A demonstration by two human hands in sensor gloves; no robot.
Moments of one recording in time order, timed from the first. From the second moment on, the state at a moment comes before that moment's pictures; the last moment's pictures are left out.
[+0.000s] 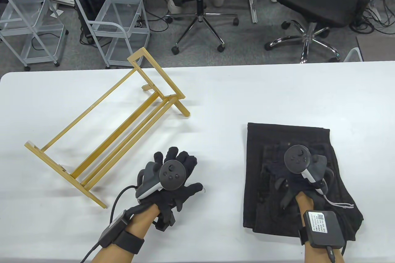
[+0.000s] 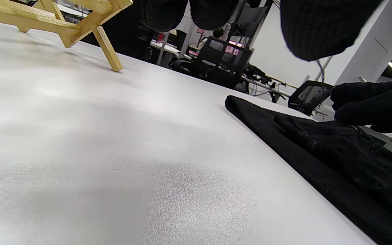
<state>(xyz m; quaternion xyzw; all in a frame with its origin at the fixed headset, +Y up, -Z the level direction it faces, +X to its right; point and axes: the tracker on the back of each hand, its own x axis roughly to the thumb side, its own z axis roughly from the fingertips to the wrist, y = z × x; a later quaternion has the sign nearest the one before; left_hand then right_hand) -0.135 -0.698 -0.265 -0.11 -0.22 0.15 0.96 0.232 -0.717 -0.269 -0.12 0.03 0.98 0.17</state>
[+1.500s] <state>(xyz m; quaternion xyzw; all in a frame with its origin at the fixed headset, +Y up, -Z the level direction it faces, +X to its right) -0.138 -0.700 -0.264 -0.12 -0.22 0.17 0.95 0.290 -0.726 -0.257 -0.27 0.04 0.94 0.22</state>
